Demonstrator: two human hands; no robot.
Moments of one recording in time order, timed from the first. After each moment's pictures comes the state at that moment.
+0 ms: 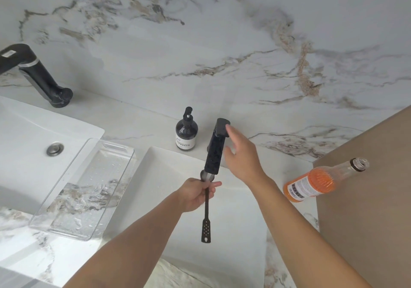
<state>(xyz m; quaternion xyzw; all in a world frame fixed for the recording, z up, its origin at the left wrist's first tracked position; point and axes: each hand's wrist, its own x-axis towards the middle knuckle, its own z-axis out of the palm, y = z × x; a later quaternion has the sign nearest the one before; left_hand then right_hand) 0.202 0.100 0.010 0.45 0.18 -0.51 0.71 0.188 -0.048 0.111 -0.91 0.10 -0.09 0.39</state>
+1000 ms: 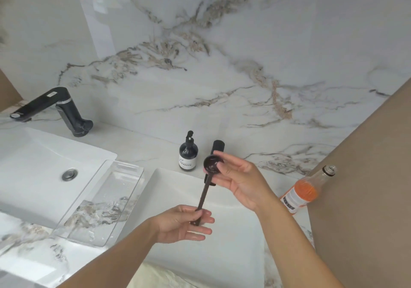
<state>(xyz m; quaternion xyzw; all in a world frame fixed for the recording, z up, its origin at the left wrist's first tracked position) 0.161 0.187 0.049 0.43 -0.06 -0.61 0.66 0.114 -0.007 0.194 -0.55 0.12 0.01 0.83</state>
